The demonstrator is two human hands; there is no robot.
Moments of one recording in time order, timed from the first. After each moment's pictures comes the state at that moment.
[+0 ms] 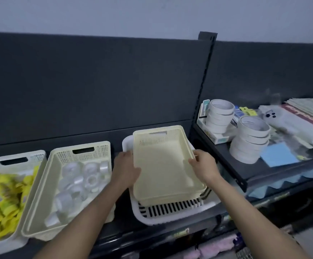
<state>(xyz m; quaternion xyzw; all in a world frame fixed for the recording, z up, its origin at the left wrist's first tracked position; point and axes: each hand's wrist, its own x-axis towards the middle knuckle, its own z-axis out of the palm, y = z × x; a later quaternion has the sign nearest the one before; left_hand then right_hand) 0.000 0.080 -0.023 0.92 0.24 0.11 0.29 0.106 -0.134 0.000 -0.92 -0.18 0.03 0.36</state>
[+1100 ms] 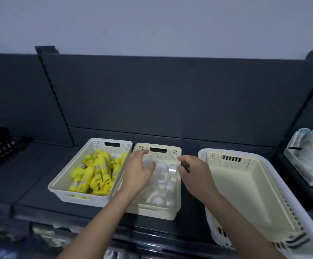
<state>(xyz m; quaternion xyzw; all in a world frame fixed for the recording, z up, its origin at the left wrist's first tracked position) -0.133 0.145 0.002 0.80 0.38 0.35 0.33 -0.008 0.017 0.022 -0.81 -0.46 0.04 0.38</state>
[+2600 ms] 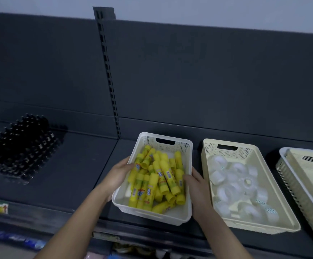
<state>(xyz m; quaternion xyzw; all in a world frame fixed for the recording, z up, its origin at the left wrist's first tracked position) -0.345 0.389 -0.048 0.53 0.36 0.19 0.74 -0.197 0.224 -0.052 -0.65 -0.10 0.35 0.66</state>
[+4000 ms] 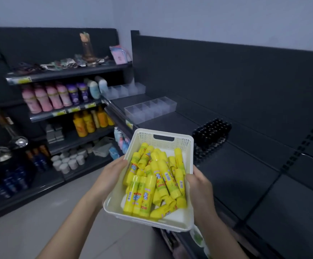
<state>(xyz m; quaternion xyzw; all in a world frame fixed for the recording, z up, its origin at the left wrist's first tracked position) -0.797 0.377 -0.001 0.43 0.57 0.48 0.51 -0.574 0.366 -0.004 -0.54 -0.42 0.51 0.52</state>
